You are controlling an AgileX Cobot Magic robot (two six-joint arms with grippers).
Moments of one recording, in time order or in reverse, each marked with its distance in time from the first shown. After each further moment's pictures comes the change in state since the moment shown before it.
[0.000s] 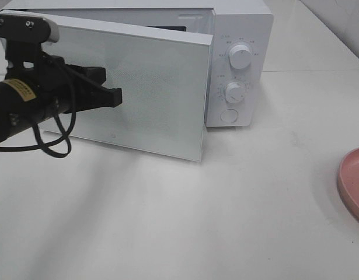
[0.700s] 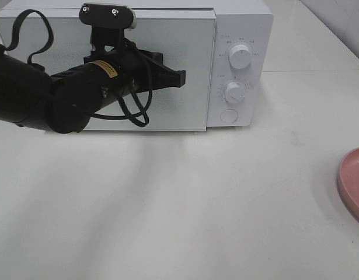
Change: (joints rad) left arm -0.092 0.263 -0.343 -0.119 0.039 0.090; right arm 0.000 0.000 0.001 0.000 0.000 0.000
